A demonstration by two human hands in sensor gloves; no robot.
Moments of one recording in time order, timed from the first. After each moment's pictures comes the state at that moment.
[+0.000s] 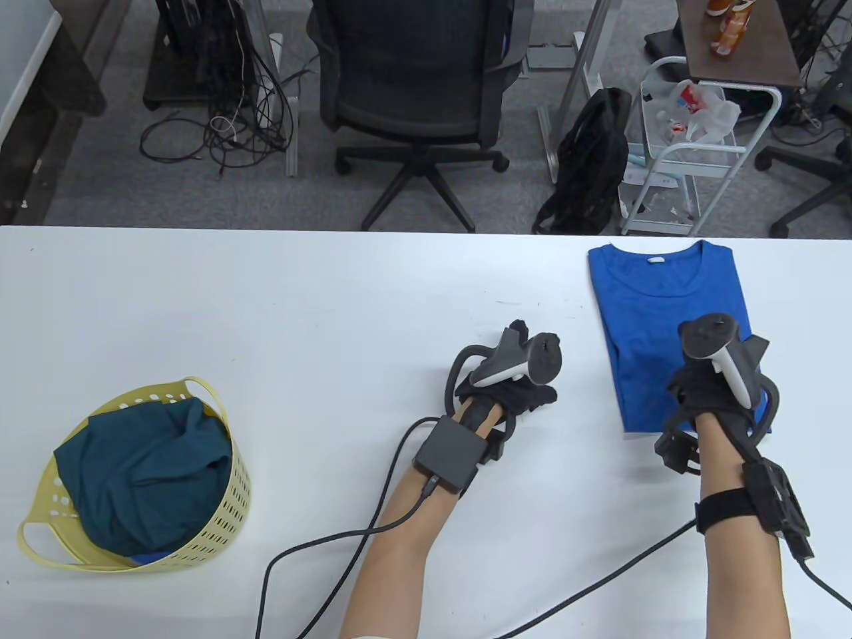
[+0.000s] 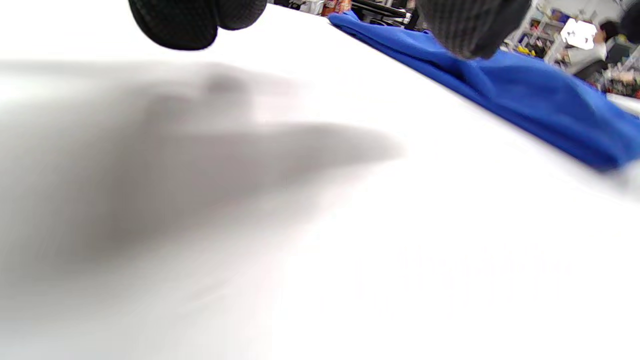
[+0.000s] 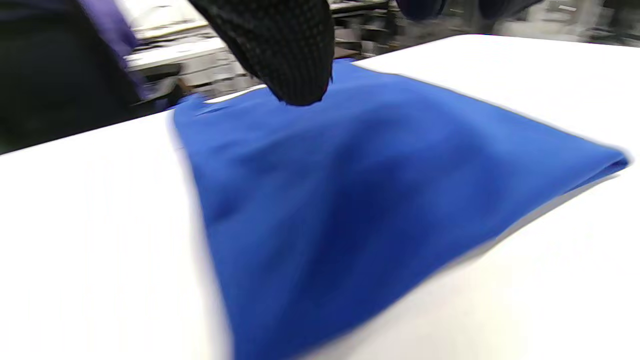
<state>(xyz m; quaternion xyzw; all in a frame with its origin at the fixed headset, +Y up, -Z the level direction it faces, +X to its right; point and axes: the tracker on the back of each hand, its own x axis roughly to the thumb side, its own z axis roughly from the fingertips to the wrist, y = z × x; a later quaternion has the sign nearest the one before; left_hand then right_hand) 0.071 -0.759 -0.346 -0.19 -0.25 0.06 0.95 0.327 -0.711 -0.328 -0.19 0.13 0.97 0.11</state>
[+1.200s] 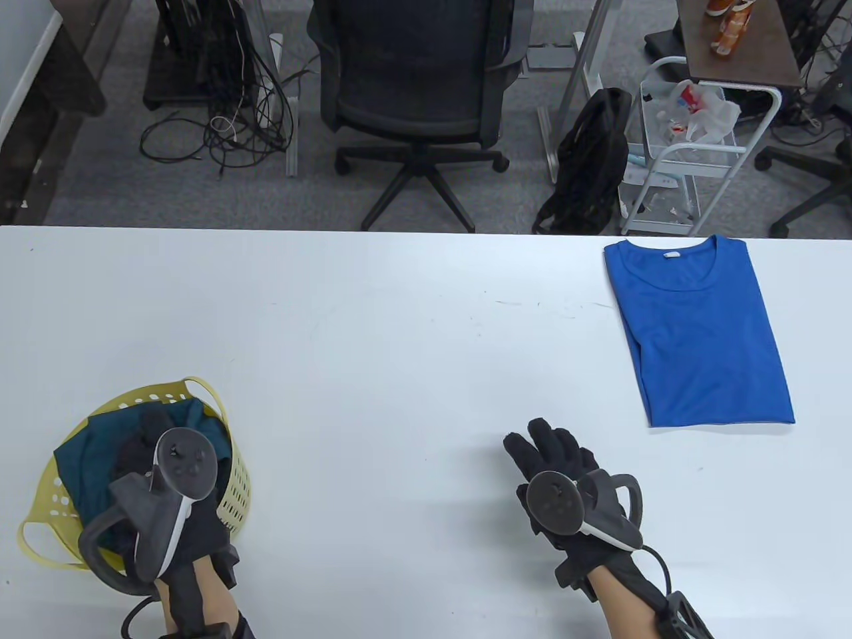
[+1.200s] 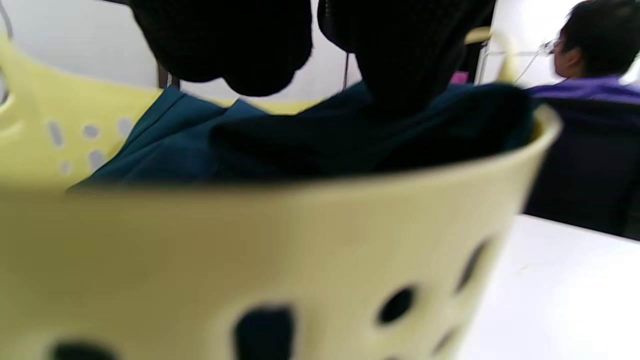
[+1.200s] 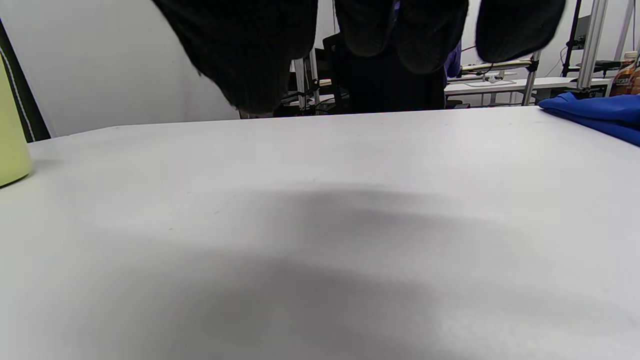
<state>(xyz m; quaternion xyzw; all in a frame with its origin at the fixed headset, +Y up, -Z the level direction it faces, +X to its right) -0.277 -0.621 -0.147 -0.01 0.32 0.02 0.95 0.155 -0.724 -0.177 0.18 0.05 0.98 0.07</state>
